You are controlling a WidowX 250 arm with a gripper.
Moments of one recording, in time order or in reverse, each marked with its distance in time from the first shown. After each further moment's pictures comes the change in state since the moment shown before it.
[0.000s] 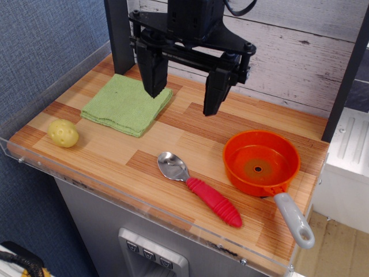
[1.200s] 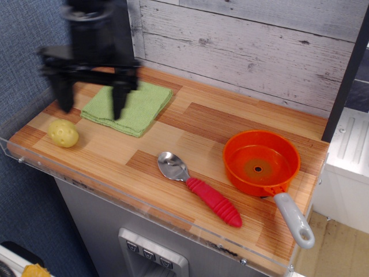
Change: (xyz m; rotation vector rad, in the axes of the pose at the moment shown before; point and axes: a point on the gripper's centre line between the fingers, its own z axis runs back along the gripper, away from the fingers) arm -0.006 0.119 -0.064 0.035 0.091 0.332
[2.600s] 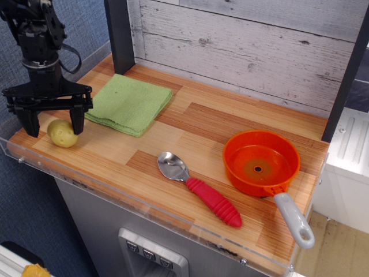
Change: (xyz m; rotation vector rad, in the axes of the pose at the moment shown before) arm 0.041 0.066 -0.082 0.042 -0.030 0.271
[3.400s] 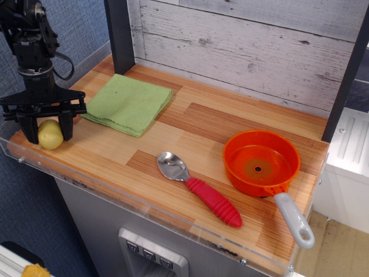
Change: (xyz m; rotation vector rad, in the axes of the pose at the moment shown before) arm 0.005 0.010 -0.017 -0.010 0.042 0.062
